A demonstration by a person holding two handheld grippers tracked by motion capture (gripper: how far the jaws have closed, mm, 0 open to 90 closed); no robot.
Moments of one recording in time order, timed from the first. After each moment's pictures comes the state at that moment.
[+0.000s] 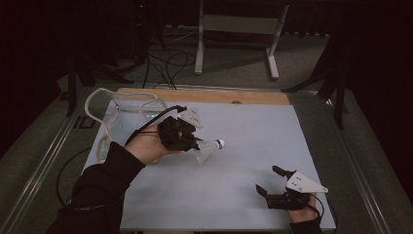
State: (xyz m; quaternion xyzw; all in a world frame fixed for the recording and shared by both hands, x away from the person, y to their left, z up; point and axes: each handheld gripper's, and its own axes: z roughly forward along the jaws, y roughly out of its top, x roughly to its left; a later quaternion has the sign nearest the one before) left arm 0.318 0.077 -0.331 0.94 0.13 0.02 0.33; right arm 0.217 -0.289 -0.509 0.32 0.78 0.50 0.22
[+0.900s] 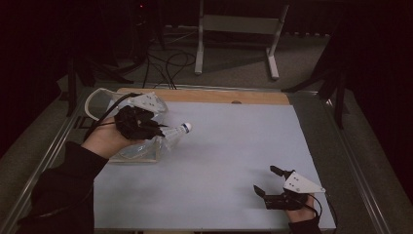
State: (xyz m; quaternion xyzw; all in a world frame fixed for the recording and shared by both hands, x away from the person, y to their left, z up) left arm 0.321 0.163 -0.309 0.92 0.20 0.06 0.34; right arm 0.218 -0.285 -0.510 0.31 0.78 0.50 0.22
